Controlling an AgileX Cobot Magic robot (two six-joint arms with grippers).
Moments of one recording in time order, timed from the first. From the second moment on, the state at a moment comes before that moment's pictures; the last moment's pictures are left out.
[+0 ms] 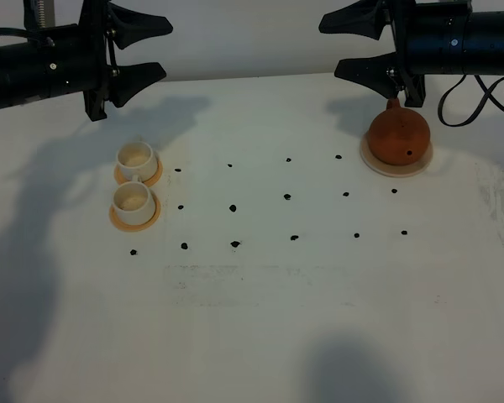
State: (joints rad) left arm 0.00 1.91 -1.31 -1.60 0.79 0.61; right arm -0.02 1.90 -1.36 1.59 1.01 -0.49
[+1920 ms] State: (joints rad) left arm 0.00 1.41 -1.31 -0.69 0.55 0.99; right arm 0.06 1.90 -1.64 1.06 0.92 -0.84
